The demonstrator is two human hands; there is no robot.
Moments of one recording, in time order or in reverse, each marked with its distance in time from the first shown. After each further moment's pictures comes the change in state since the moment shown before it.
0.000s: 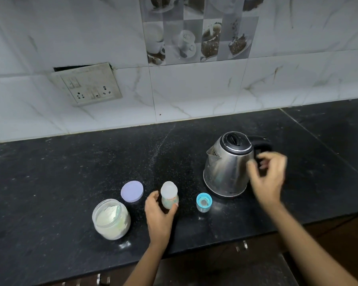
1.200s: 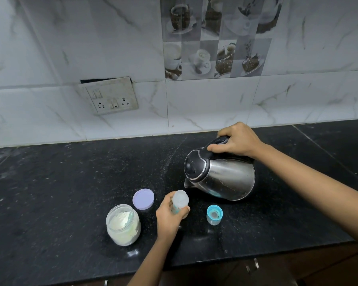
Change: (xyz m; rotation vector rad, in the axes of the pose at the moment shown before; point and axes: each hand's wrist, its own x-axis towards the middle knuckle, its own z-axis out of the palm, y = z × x) left_hand 0.021 0.017 -0.008 -0.274 -0.139 -0.028; right_hand 0.123 -0.099 0.068 -0.207 -0.778 -0.361
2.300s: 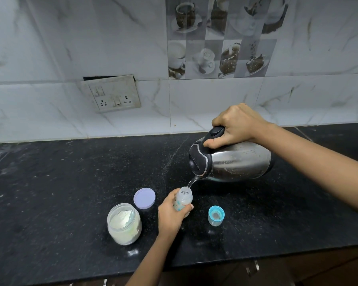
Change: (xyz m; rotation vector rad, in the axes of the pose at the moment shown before) left_hand 0.007 0.005 0.001 0.059 -0.043 0.003; right_hand 0.032 -0.039 -0.035 -0.514 -0.001 -0.429
